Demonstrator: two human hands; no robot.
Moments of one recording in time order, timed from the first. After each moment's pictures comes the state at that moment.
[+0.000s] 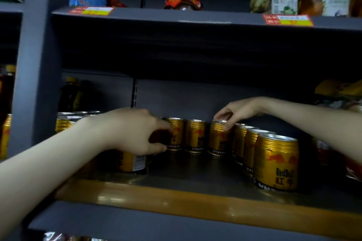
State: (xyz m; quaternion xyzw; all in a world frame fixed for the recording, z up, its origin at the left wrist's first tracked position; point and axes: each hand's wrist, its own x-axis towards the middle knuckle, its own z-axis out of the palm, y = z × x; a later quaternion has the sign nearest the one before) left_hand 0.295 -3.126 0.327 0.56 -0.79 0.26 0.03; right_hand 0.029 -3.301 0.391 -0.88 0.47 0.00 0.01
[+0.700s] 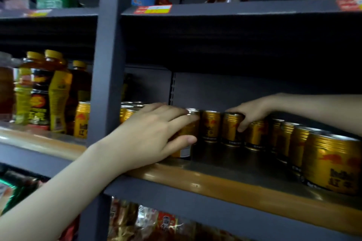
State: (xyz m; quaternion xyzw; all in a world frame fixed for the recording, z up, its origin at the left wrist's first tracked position) left_hand 0.335 -3.078 0.278 0.48 -0.73 0.44 0.20; right_hand 0.109 -3.297 0.376 -0.88 0.45 0.10 -0.08
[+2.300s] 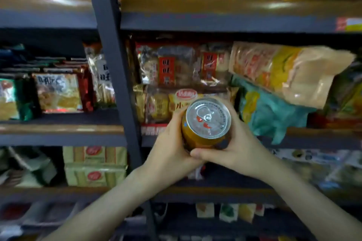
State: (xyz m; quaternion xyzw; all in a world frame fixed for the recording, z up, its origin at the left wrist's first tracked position) left_hand 0.281 -2.939 0.025 0.40 -0.73 -0.21 0.51; right_hand 0.119 -2.953 0.049 -0.81 0.29 -0.40 0.32
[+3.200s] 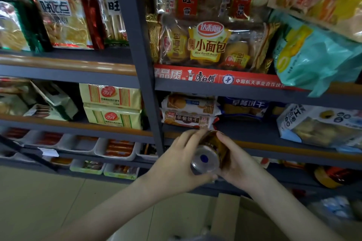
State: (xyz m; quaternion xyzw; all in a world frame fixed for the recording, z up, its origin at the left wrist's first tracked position) left_hand 0.288 -2.882 -0.100 0.54 -0.77 -0.24 0.25; right_hand 0.118 -2.928 -0.099 -0.18 0.43 -0.31 0.83
